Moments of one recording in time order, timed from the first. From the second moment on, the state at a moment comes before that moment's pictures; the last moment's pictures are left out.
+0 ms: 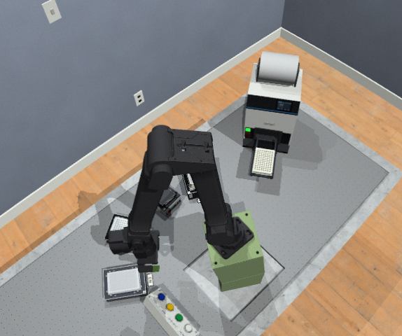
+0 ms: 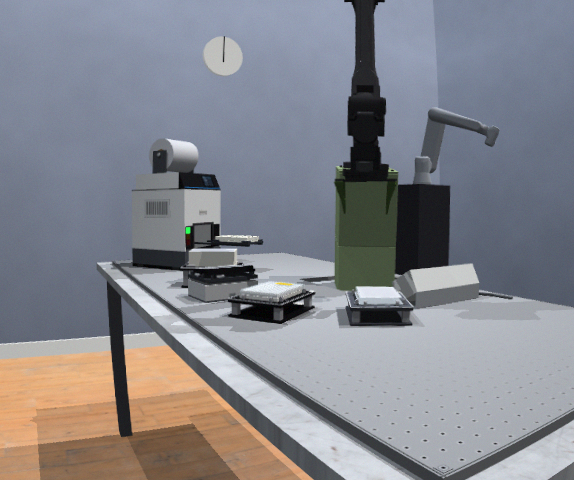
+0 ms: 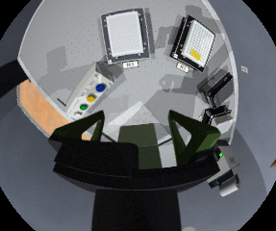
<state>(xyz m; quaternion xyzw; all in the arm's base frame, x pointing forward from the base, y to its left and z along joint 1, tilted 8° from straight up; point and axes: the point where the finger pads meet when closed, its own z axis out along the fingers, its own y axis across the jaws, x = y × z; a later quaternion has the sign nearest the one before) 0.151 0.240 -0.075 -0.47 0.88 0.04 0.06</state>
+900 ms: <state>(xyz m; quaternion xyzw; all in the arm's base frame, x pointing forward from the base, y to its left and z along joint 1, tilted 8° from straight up) 0.236 0.144 -0.078 -0.23 0.97 0.05 0.05</state>
